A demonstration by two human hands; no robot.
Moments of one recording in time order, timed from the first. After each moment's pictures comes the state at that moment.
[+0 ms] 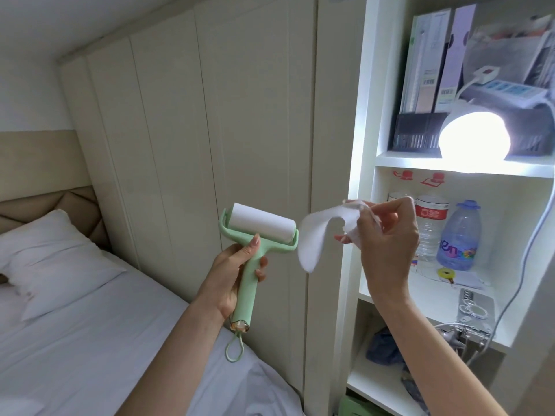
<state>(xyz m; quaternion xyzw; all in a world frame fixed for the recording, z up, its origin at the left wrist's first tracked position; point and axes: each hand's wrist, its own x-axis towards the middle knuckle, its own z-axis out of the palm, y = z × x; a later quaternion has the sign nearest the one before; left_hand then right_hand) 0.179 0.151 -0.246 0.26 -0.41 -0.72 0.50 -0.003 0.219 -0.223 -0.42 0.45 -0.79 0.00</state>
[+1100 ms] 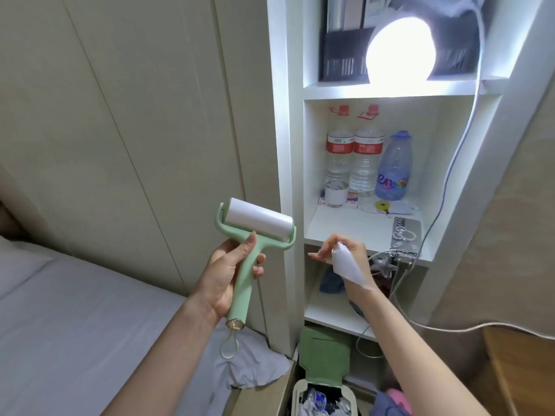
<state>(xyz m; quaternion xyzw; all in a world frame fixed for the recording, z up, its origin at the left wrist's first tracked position) 0.081 0.162 -0.312 0.28 -0.42 -0.78 0.38 -0.120 0.221 -0.374 -0.40 0.53 -0.68 0.30</state>
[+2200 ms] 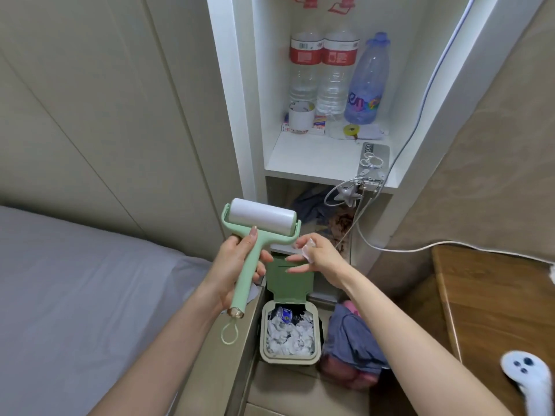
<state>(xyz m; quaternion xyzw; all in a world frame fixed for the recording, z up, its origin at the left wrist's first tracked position) 0.027 0.196 -0.418 0.41 -0.47 -0.75 0.22 -0.147 0.250 -0.514 -0.23 0.64 -0.54 0.50</state>
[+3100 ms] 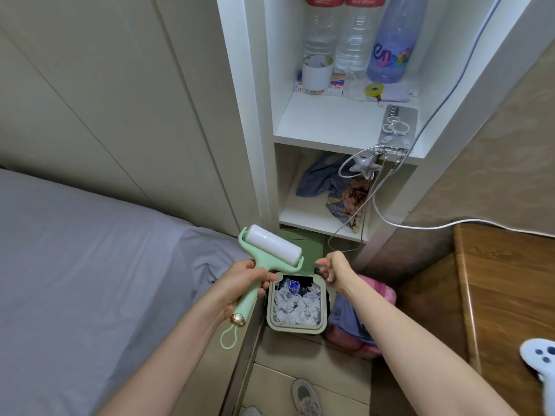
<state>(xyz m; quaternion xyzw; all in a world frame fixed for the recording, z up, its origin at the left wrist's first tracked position) 0.046 0.198 -0.511 0.50 -0.45 -0.74 0.05 -0.158 0.263 -0.641 0.08 0.75 -0.45 0.49</state>
